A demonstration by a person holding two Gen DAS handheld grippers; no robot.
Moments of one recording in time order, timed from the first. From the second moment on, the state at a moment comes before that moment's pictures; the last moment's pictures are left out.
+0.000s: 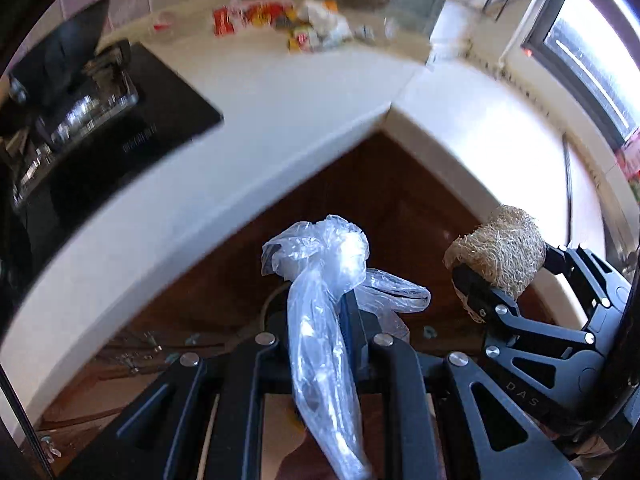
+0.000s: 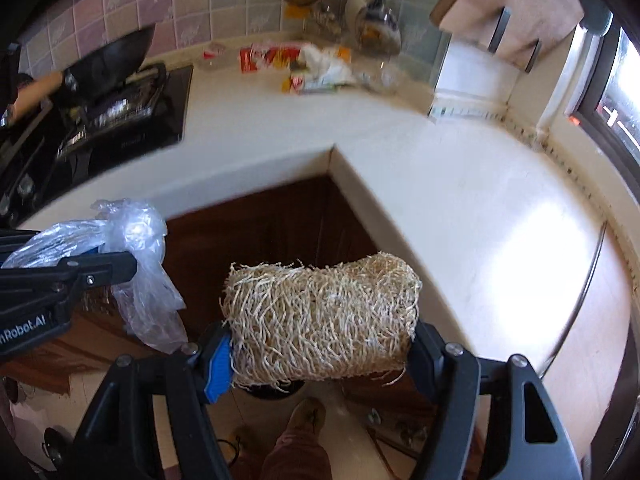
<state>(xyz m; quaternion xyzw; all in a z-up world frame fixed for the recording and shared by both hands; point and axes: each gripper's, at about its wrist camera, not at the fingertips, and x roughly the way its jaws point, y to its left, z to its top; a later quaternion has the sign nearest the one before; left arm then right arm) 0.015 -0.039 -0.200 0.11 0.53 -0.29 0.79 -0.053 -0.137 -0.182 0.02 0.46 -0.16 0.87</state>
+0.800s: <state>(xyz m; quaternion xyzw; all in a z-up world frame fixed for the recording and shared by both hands) 0.025 -0.064 -0.522 0.21 0.56 -0.33 0.73 -0.024 -0.153 -0.530 0.03 0.56 -0.04 0.83</state>
